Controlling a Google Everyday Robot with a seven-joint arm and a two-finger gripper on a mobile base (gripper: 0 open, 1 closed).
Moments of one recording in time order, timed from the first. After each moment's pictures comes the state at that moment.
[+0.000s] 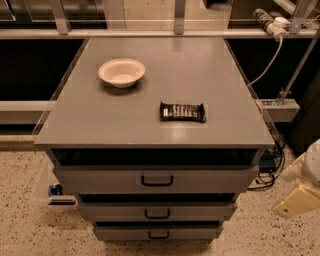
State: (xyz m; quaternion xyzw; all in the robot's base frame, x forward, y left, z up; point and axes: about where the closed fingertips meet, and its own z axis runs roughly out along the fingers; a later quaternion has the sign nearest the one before) arm 0.354 -0.272 0.817 -0.47 0.88 0.07 0.11
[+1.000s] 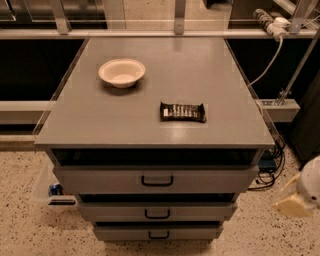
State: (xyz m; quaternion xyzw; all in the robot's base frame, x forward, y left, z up) arm 0.347 -0.270 0.783 -0.43 0.89 0.09 0.12
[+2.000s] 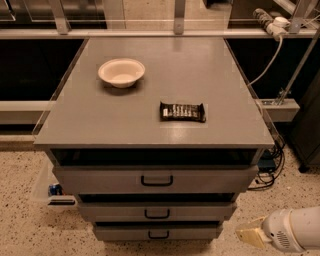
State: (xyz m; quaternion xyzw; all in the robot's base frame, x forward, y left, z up) arm 0.341 -0.239 0.609 -0.27 0.91 0.24 0.20
